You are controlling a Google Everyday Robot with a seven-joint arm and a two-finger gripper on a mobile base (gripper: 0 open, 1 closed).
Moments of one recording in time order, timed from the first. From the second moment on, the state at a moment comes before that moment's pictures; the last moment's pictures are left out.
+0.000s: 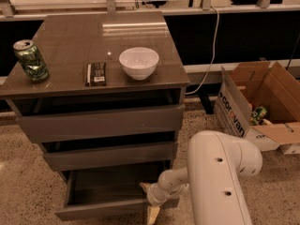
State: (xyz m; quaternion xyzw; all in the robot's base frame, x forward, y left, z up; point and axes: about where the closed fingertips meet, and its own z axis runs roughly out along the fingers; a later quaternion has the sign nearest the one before) arm 0.496 0.017 0.185 -0.76 0.60 0.16 0.20
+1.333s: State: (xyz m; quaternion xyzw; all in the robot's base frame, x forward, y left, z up) arm 0.514 0.030 0.246 -0.75 0.57 0.20 0.26
